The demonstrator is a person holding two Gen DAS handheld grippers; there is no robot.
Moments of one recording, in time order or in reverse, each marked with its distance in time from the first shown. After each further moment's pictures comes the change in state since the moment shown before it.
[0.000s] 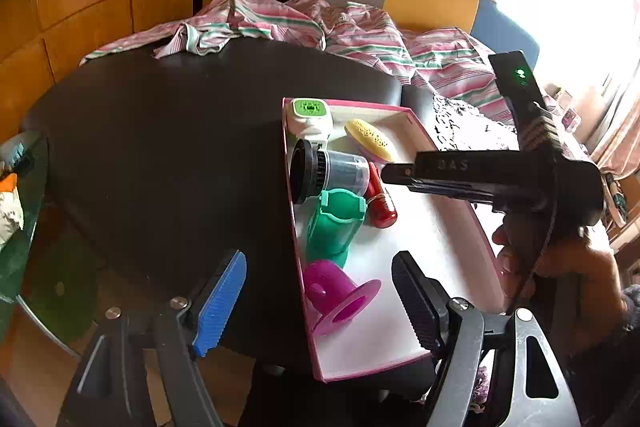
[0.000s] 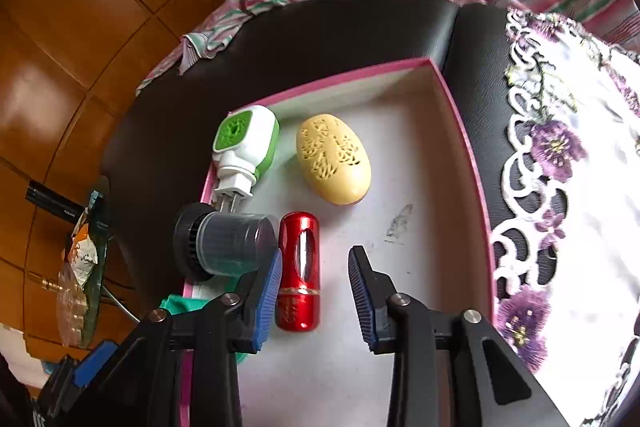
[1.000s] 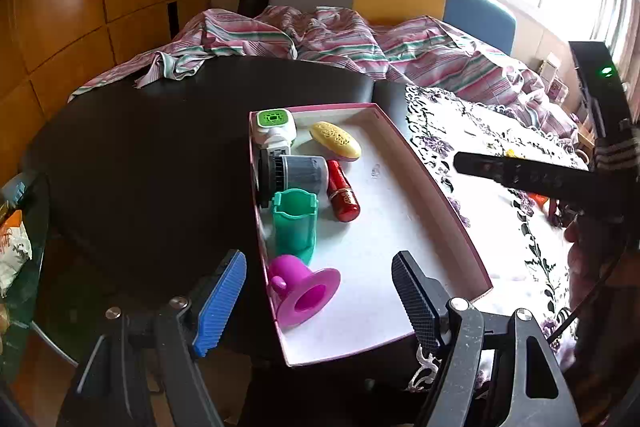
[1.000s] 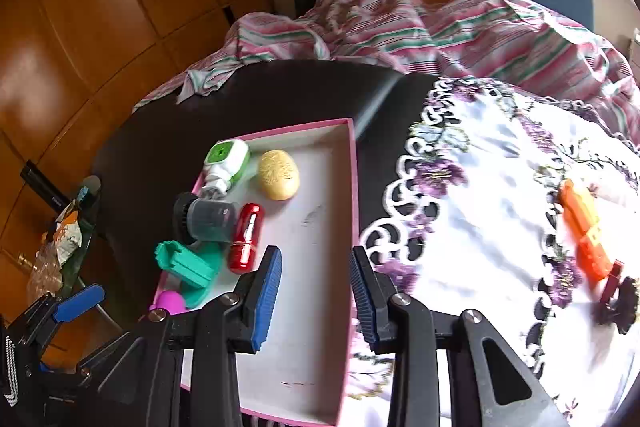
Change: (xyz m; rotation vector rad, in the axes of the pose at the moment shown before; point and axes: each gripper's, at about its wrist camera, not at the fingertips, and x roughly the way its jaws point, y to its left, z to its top) left arm -0.013 -0.040 -0.006 0.121 -0.016 0.008; right arm -0.104 -0.030 -0.033 -0.076 -0.190 -0.137
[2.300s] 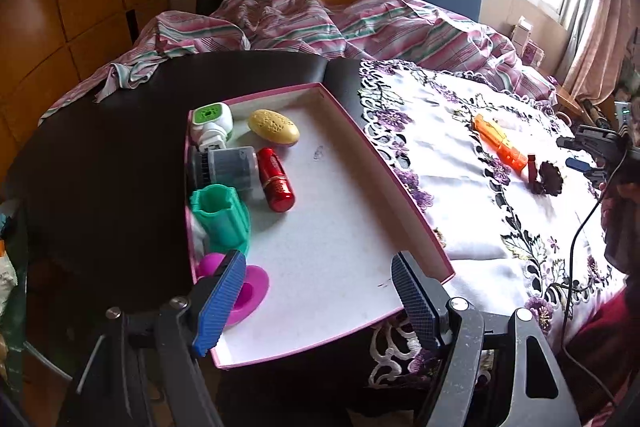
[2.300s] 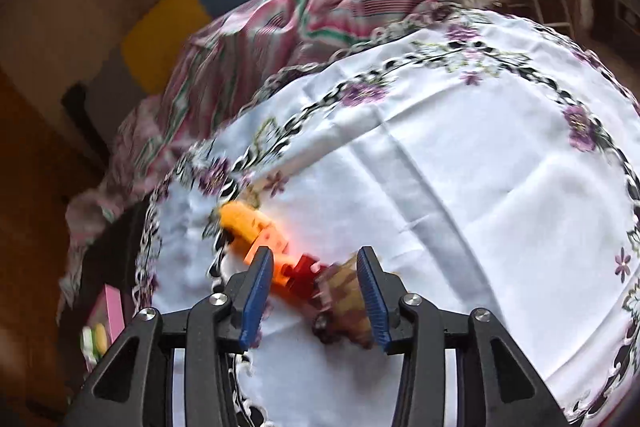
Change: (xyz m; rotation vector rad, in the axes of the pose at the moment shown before) left arm 0.016 -0.054 0.000 0.113 0.059 -0.053; right arm -0.104 -0.300 -0.060 0.765 -0.209 -0.297
